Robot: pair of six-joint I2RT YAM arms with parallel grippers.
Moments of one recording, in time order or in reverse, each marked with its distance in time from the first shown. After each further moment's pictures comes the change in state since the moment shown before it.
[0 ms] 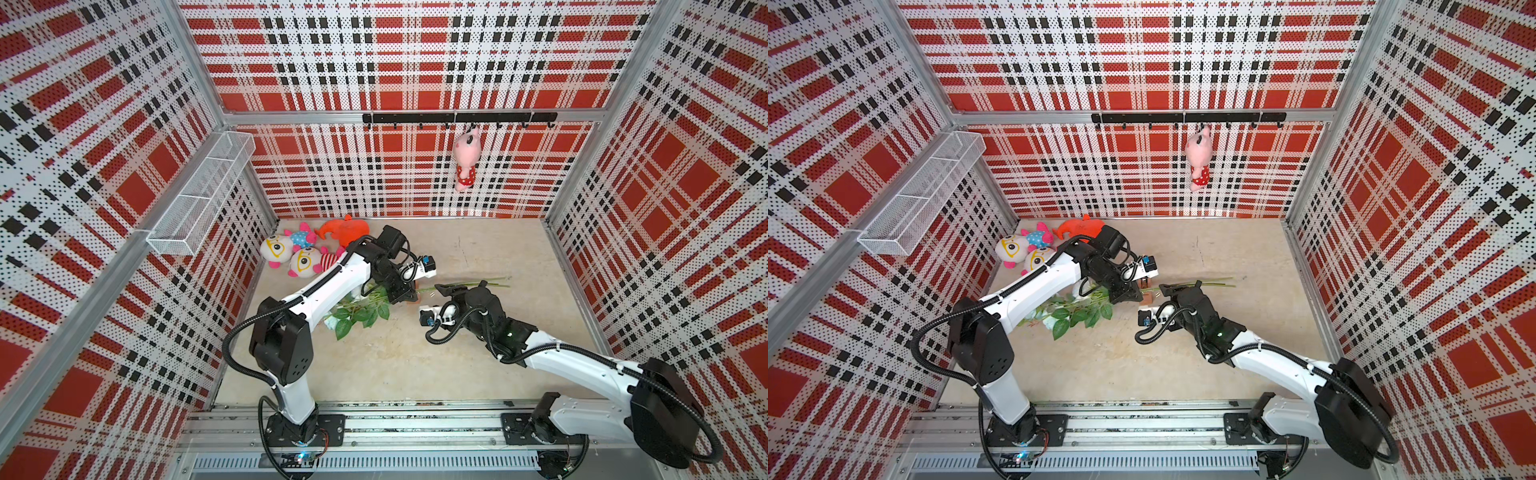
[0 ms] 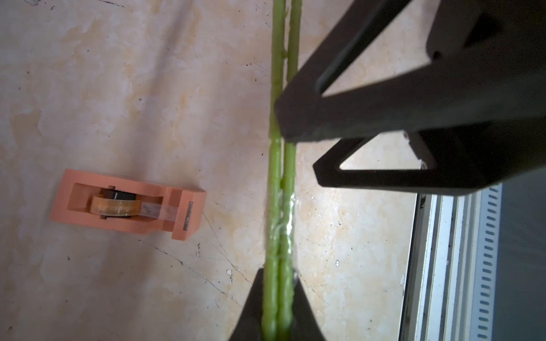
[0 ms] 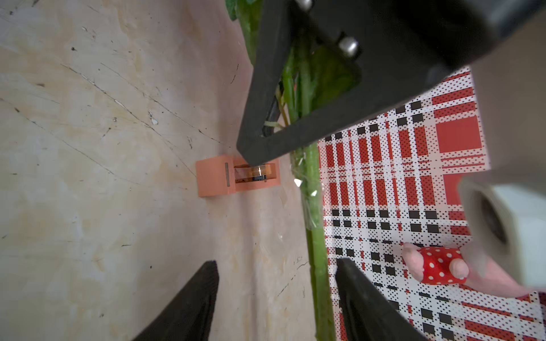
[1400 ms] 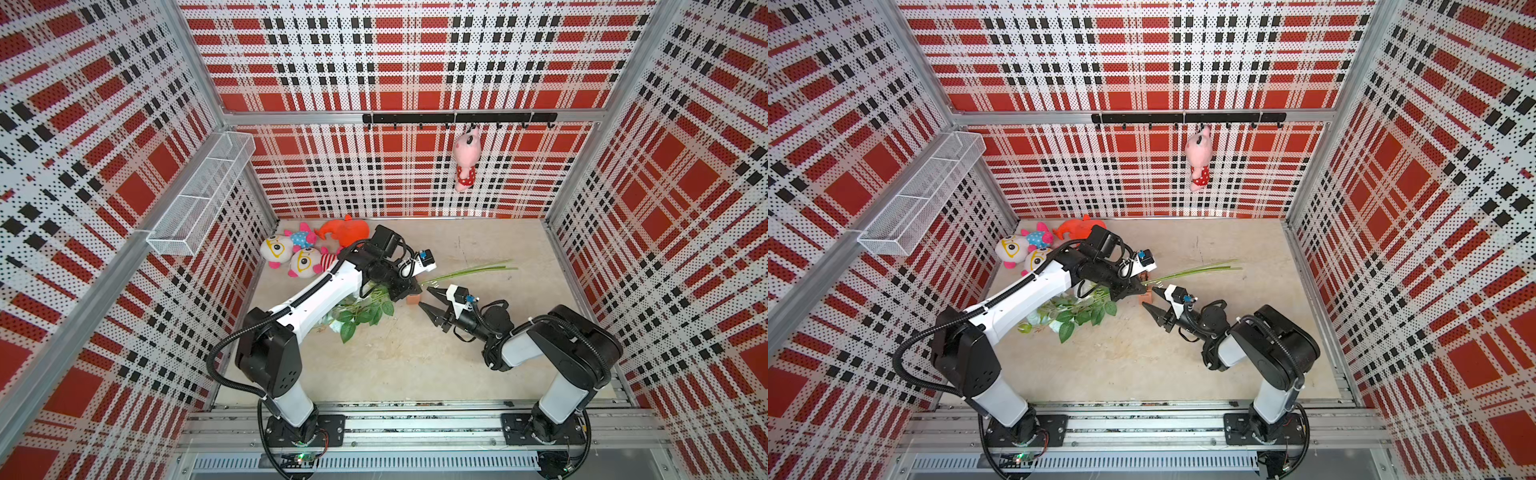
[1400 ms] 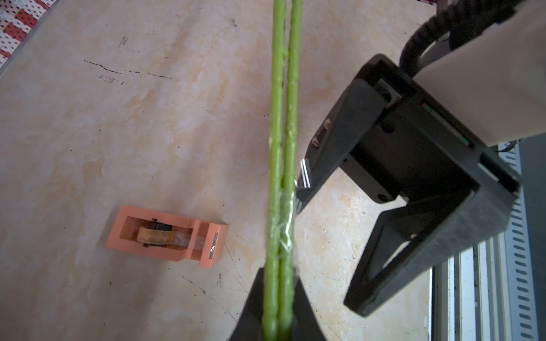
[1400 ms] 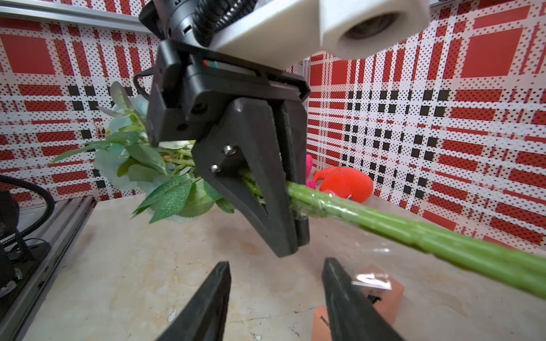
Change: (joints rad) left arm 0.001 -0.099 -0.116 0.221 0.034 -0.048; right arm -0.166 0.483 -0.286 1.375 -0.577 1.212
